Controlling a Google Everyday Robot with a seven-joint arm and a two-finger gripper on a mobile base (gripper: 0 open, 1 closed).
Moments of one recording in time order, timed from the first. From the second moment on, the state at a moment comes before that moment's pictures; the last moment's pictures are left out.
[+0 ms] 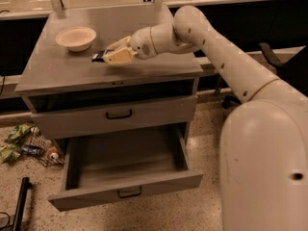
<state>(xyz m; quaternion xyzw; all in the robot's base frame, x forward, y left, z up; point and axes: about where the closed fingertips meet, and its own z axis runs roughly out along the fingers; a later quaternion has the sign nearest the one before) 0.720 0.130 0.877 -0.54 0.60 0.40 0.43</state>
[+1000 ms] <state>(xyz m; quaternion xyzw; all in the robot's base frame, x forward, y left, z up) 0.642 0.109 0.866 -0.53 0.61 0.39 0.43</state>
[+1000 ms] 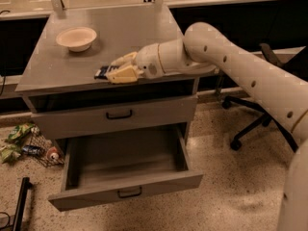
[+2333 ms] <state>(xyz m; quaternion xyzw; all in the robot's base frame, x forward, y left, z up) 0.551 0.119 0.751 -0.55 0.64 0.40 0.36</state>
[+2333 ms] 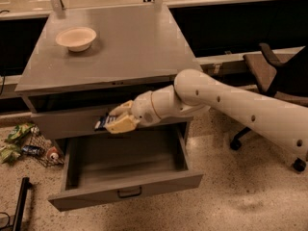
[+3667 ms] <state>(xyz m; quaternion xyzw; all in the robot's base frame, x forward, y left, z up) 0.543 0.110 0.639 -0.55 0.65 0.39 0.34</state>
